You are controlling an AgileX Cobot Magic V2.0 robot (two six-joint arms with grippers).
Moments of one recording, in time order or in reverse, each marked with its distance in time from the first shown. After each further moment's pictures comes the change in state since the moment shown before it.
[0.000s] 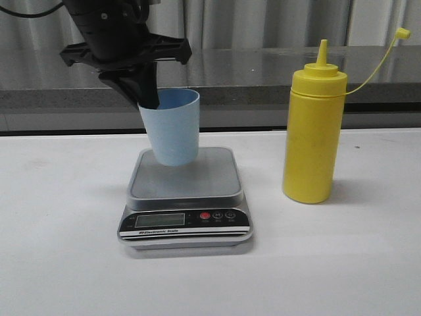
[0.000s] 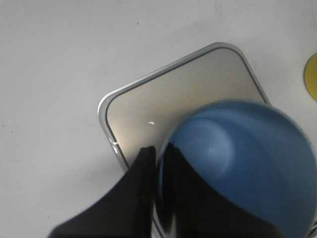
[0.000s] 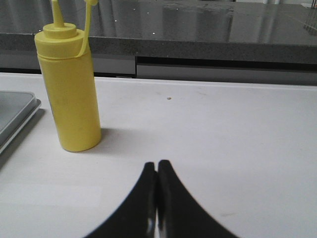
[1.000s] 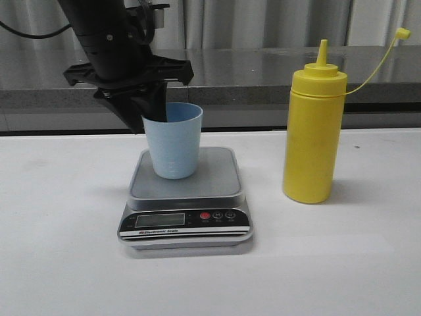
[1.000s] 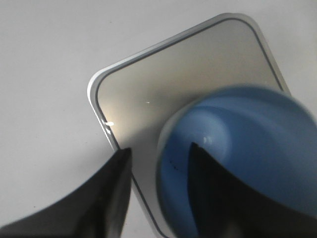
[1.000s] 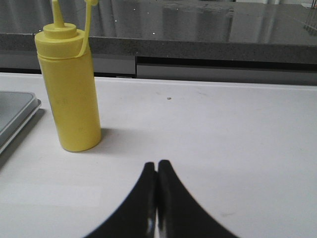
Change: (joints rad) left arm 0.000 0.044 -0.004 -0.020 0.036 0.000; right arm 0.000 0.000 0.000 0.000 0.000 0.000
